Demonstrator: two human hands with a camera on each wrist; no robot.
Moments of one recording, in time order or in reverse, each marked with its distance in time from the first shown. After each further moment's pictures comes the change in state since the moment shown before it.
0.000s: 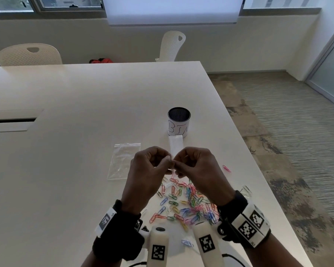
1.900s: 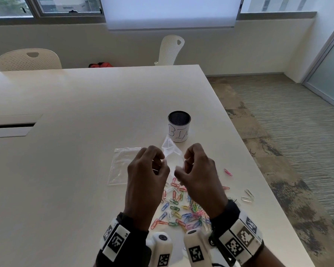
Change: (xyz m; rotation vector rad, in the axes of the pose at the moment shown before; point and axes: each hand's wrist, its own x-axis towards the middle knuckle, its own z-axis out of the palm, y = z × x) left_hand -0.010 0.010 0.004 0.485 0.247 0.343; right_hand -0.006 -0.016 0.018 -0.319 0.219 0.019
